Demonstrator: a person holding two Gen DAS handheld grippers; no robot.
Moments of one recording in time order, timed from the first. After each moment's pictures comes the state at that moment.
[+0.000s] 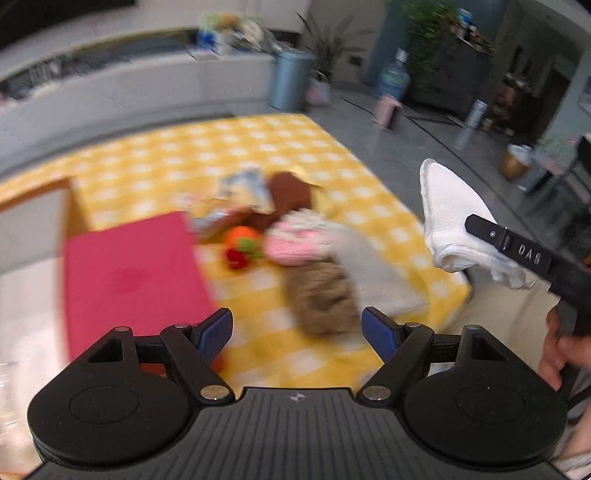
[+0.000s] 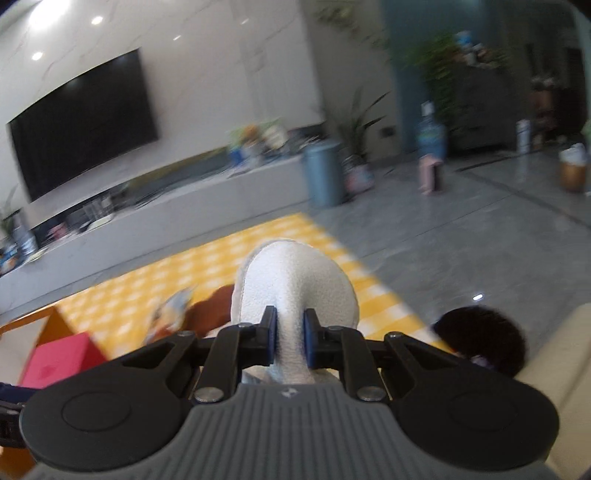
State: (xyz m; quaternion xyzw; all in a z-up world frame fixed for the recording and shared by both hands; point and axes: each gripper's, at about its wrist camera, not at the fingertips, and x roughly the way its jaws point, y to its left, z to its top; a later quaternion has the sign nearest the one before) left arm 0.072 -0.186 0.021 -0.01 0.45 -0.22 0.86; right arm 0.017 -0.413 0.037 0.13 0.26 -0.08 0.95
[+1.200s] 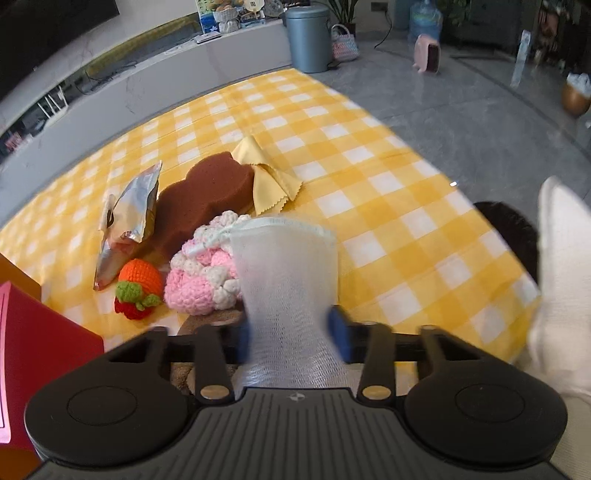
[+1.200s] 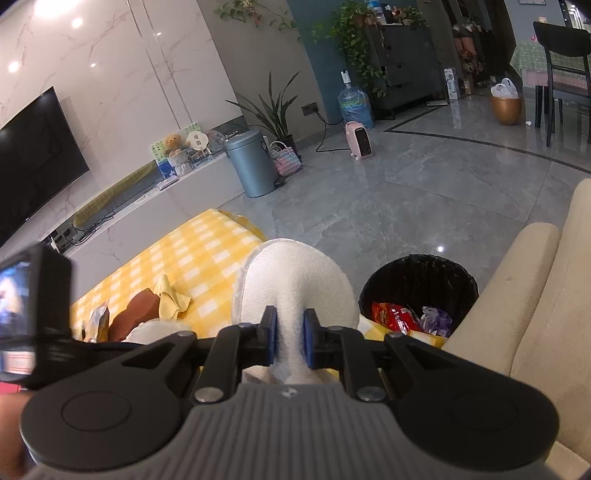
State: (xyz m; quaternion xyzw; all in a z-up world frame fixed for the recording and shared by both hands) left arm 0.131 -0.359 -0.056 0.11 0.48 -0.11 0.86; right arm -0.008 -0.492 -0.006 0.23 0.27 -0.16 0.92
